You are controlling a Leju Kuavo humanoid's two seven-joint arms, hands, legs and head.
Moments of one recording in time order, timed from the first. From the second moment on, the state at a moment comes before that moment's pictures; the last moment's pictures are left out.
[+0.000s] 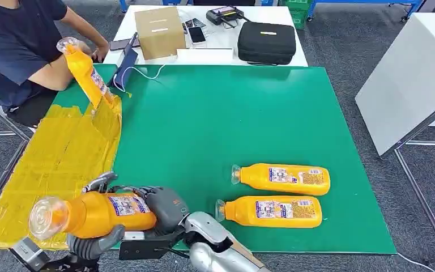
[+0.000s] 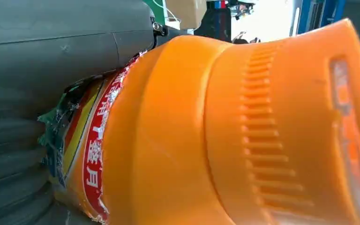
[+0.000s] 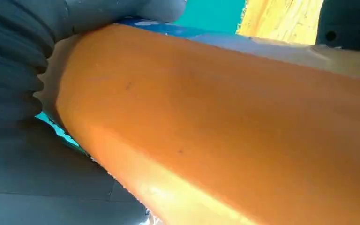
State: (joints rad) left arm 0.24 -0.10 -0.07 -1.75 -0.01 -0.31 -0.48; right arm -0.35 0.32 0.90 -0.92 0.73 -0.16 -0.17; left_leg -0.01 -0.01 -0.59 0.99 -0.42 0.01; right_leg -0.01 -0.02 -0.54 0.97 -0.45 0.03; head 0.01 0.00
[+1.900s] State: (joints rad) left arm 0.13 -0.14 0.31 -1.59 -1.28 0.66 -0.34; right arm 0.01 0.06 0.69 -1.56 0.77 -0.34 -0.28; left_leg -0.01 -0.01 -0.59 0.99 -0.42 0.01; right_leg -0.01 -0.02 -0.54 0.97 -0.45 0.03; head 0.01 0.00
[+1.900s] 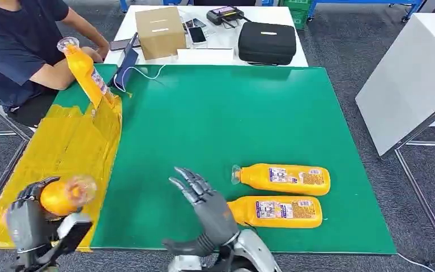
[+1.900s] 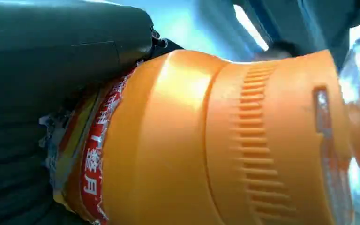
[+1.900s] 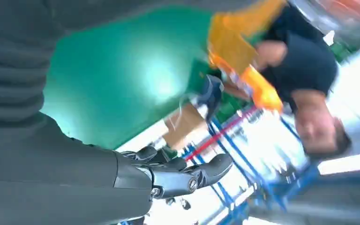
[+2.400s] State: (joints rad) left arm 0.09 -0.02 0.19 -1.36 -1.57 0.69 0.04; right arm 0.09 -0.06 0.58 -1.74 0.71 -0.30 -0.32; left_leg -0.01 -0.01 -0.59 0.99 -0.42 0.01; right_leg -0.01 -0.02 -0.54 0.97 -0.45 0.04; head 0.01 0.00
